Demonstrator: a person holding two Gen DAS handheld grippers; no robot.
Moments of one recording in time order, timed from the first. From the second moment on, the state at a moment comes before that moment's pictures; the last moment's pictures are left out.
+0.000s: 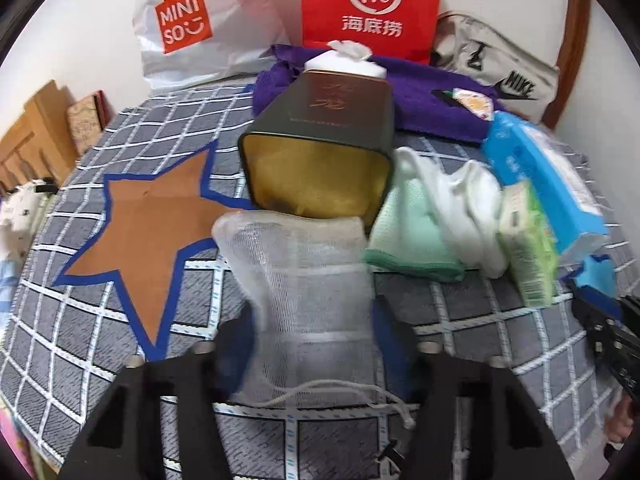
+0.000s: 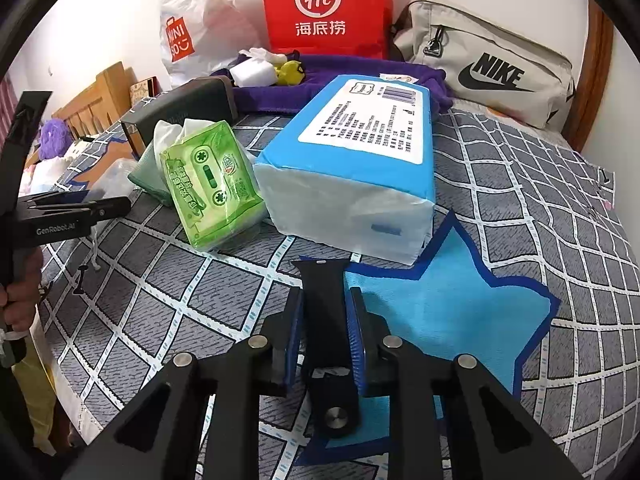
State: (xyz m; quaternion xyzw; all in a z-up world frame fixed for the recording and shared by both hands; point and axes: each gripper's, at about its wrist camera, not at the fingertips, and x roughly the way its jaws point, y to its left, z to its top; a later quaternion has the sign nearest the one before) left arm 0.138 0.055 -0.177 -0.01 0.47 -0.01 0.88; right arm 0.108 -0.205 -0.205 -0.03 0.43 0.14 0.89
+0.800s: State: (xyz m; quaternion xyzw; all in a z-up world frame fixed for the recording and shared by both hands) left arm 0.125 0.084 -0.110 -0.08 0.43 -0.03 0.90; right arm 0.105 -0.213 -0.133 -0.01 0.40 0.16 0.90
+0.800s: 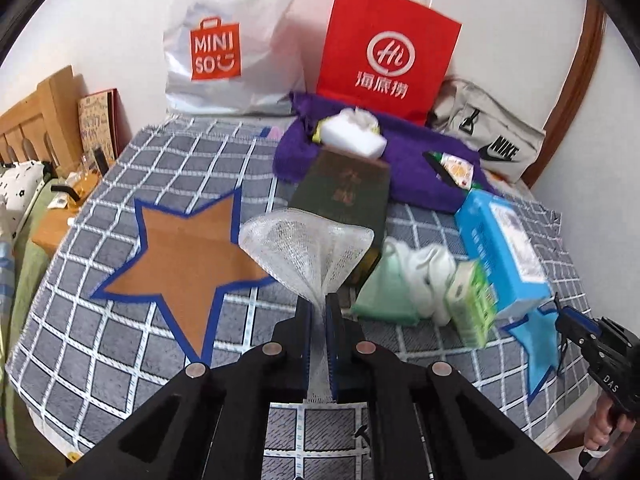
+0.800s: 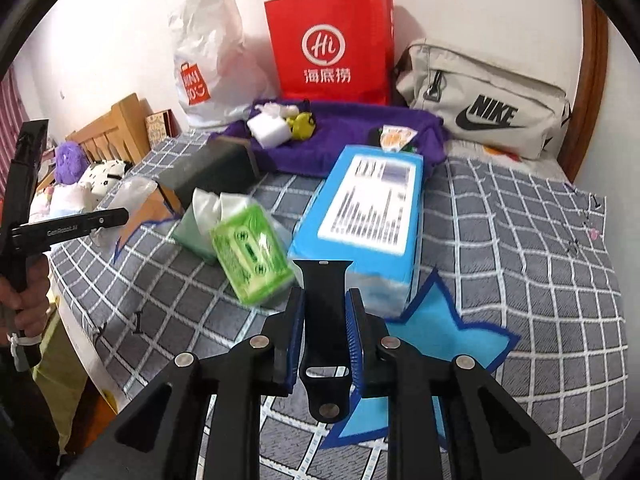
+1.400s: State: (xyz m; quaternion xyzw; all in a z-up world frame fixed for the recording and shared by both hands) left arm 0.164 0.060 -0.043 -0.06 0.40 -0.04 0.92; right arm 0.143 -0.220 -0.072 0.00 0.36 0.15 0.92
